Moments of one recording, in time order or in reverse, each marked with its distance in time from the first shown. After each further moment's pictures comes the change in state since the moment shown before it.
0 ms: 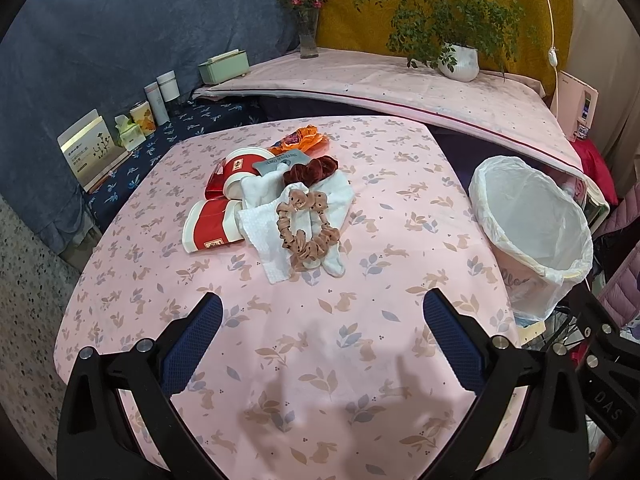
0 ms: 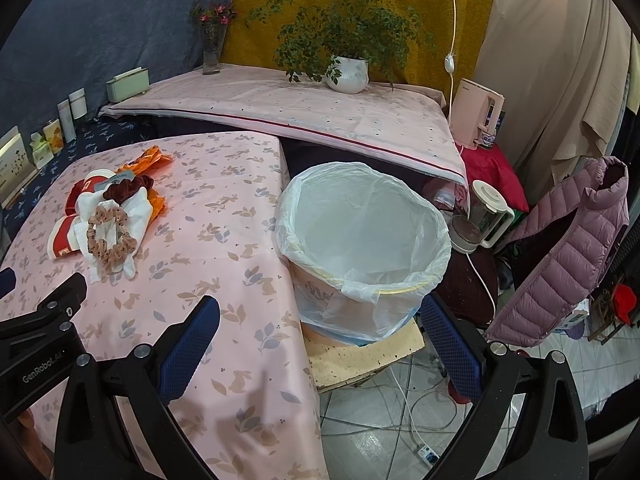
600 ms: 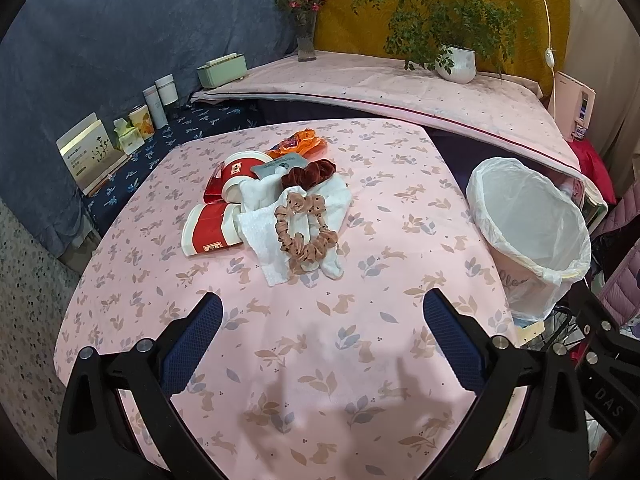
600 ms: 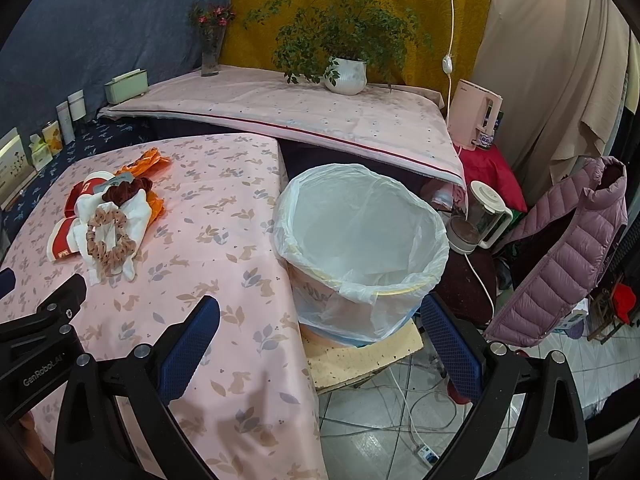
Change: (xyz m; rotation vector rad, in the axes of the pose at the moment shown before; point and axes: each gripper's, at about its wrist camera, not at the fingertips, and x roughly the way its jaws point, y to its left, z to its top) left arm -0.002 -0.003 0.002 0.004 -0.007 0.000; right arm -0.001 -0.002 0.001 0.000 -0.001 -0.002
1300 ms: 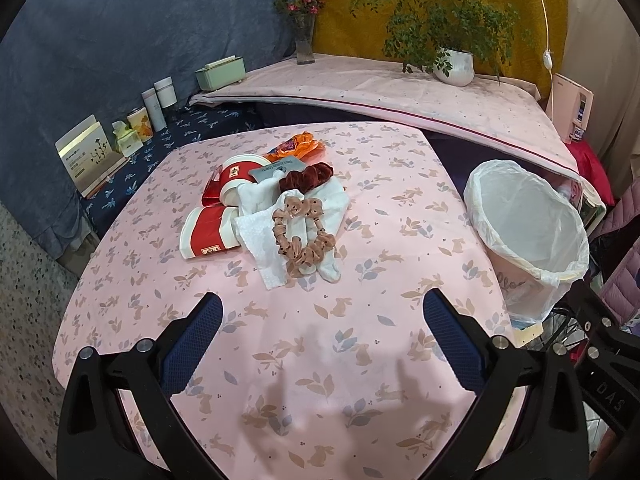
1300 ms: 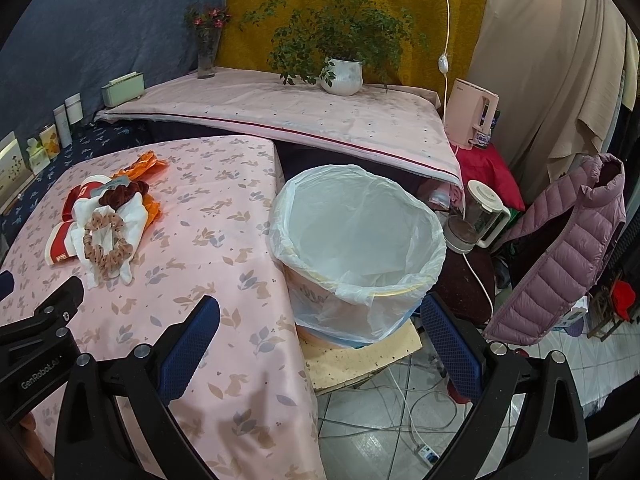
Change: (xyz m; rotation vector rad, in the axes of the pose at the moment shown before) left arm -0.001 -0.004 0.003 -0.003 -0.008 0.000; right arm 0.002 -0.009 0.004 0.009 -0.004 -0.006
